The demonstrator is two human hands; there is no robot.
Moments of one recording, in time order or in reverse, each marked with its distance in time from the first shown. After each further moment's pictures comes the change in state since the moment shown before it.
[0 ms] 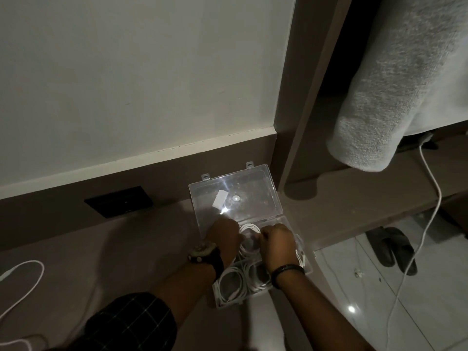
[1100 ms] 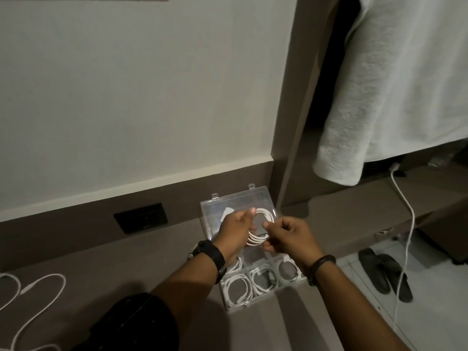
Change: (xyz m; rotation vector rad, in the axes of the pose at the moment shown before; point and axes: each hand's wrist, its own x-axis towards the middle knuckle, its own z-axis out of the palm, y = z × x) left_hand -0.047 0.015 -0.059 -1.217 0.051 -0.034; right_hand -0.040 -0.040 -0.083 0.888 -0.161 0.048
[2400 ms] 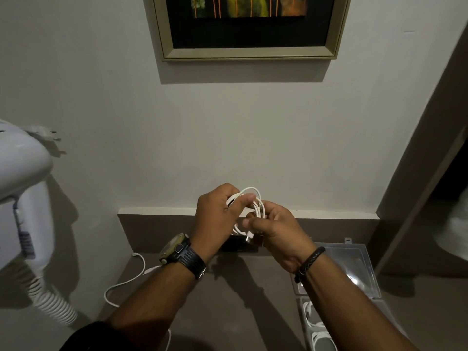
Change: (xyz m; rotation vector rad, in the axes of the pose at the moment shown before) left_hand -0.119 0.097 -0.225 0.469 0.753 0.725; right_hand -0.035 -0.133 0.223 0.173 -0.634 -0.194
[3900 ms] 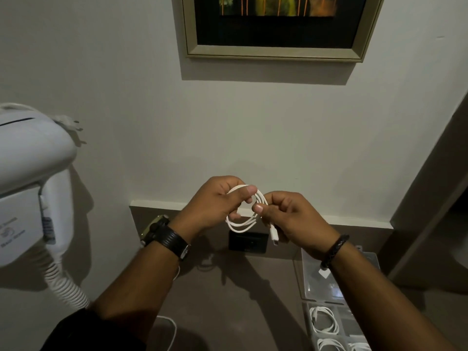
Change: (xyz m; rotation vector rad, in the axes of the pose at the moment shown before) left_hand 0.021 0.009 -0.049 -0.303 -0.406 -0.206; right_hand 0.007 -0.031 -0.005 -0.473 -0.133 -0.200
